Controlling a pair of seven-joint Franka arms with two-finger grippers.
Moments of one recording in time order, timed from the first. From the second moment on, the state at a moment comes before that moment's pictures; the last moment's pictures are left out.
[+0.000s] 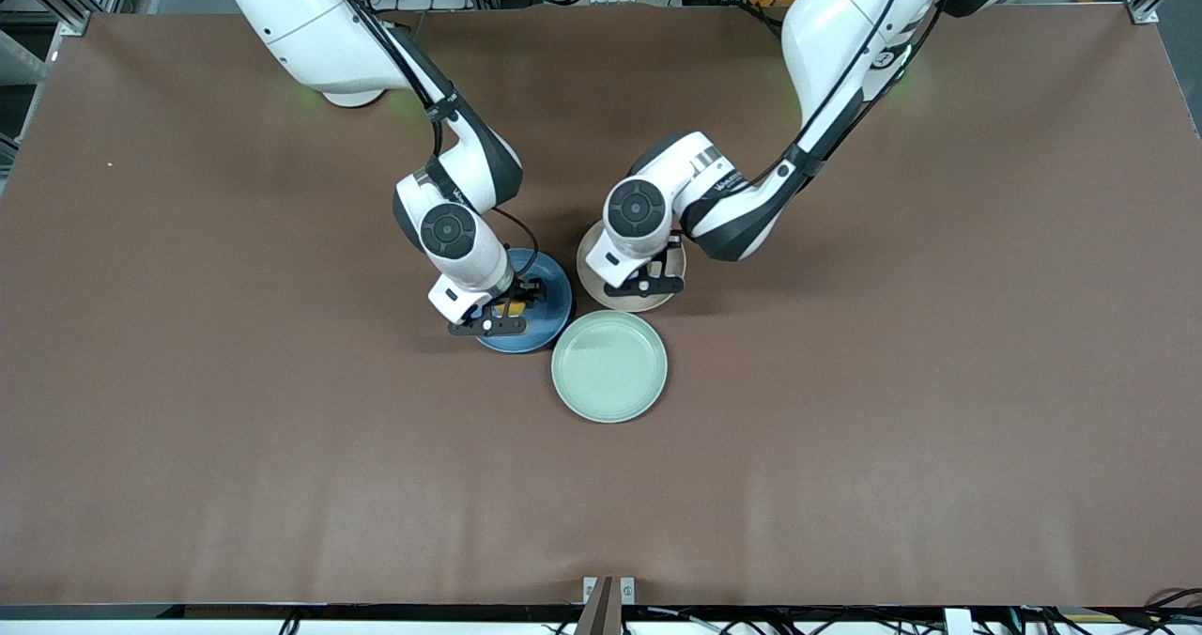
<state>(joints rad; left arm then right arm) -0.43 0.71 -0.45 -1.61 0.14 2.02 -0.92 0.45 0.59 0.14 -1.89 0.01 2.46 0.54</state>
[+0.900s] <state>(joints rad) -0.43 0.67 -0.37 -1.56 0.19 1.99 -0.92 0.45 0.59 0.13 -1.86 0.00 2.45 0.55</state>
